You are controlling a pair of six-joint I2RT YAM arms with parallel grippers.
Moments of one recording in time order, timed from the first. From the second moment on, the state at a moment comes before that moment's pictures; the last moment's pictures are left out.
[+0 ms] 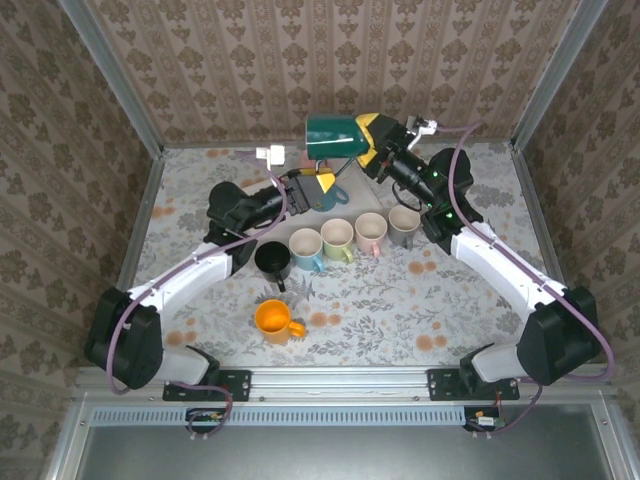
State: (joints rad) left arm -0.57 1.36 0.90 0.84 0.73 -0.99; right arm 0.41 1.38 1.12 0.57 -0.38 1.58
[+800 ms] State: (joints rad) left arm -0.61 1.28 0.89 0.79 0.78 -0.92; right arm 0.46 1.18 1.05 0.44 -0.37 1.43
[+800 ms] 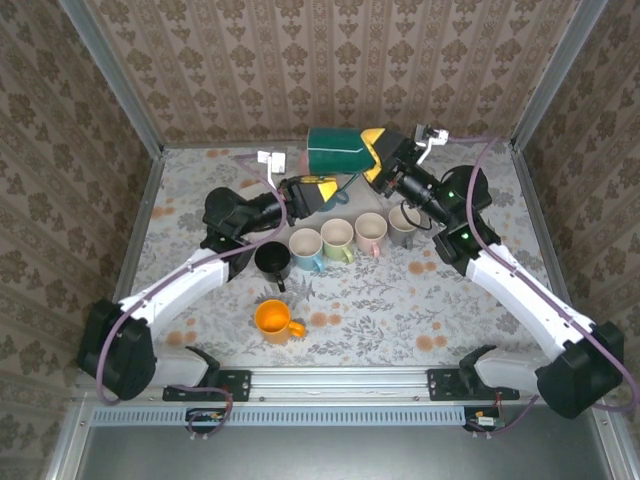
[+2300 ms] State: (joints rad) left arm -1.20 1.46 1.13 -0.94 -0.07 -0.54; right arm 0.41 0.88 1.05 -0.47 0.06 0.78
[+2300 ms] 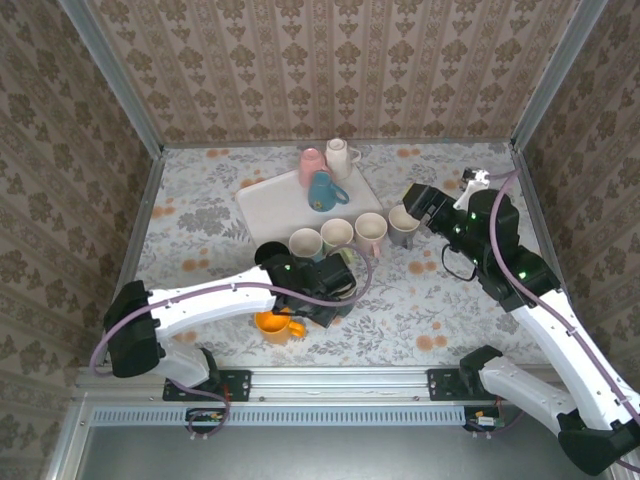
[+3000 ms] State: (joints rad) left arm -1.17 1.47 1.06 -0.91 -0.11 -0.59; right arm 0.41 0.86 1.00 -0.47 0.06 0.78
